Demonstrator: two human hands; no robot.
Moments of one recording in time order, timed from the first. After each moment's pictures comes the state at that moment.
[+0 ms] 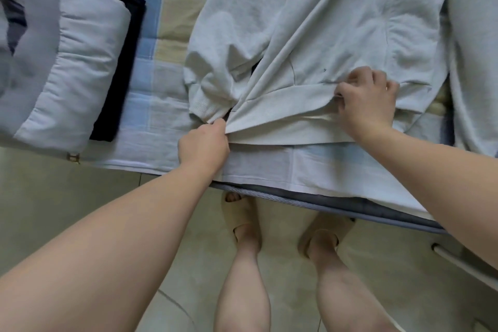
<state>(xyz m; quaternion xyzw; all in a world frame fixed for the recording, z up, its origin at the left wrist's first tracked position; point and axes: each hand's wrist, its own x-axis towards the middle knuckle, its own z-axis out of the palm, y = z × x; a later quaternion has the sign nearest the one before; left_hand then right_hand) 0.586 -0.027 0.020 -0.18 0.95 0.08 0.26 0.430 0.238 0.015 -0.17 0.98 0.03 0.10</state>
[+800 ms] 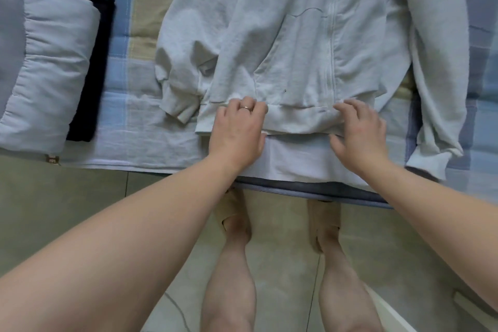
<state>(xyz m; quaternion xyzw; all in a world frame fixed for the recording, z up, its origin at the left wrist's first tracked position) 0.555 0.056 0.044 0.01 0.98 0.12 0.15 0.500 0.309 0.042 -0.11 0.97 -0.08 0.20</state>
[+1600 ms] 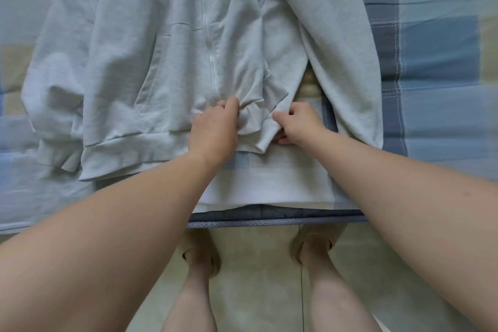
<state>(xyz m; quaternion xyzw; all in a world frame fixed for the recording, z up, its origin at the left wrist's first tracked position) 0.456 0.220 0.005 -0.02 0.97 0.16 0.19 0.418 0.396 0.000 0.24 0.76 -0.48 0.37</state>
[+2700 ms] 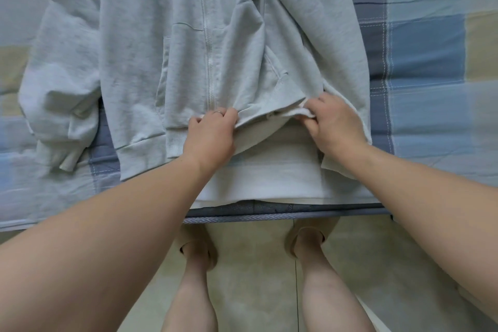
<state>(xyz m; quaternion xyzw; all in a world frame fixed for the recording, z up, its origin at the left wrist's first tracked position) 0.466 0.228 0.016 0.03 0.96 0.14 0.23 0.427 0.478 0.015 -0.12 0.96 -0.18 0.15</state>
